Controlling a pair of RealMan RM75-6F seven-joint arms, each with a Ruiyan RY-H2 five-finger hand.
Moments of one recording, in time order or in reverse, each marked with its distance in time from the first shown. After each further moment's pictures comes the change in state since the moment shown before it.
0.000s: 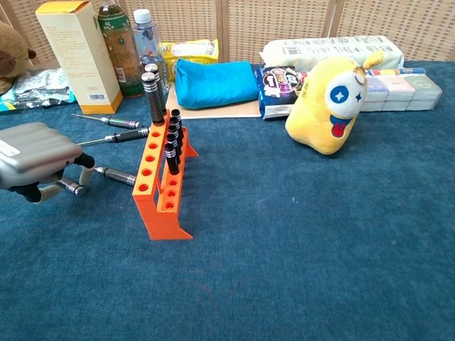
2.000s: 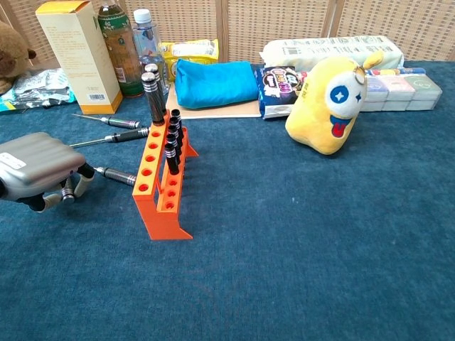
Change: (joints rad) left arm 0.039 -0.073 -0.008 0.066 0.021 0.028 0.020; right arm -0.005 0.005 0.002 0.001 -0.005 0.014 0.014
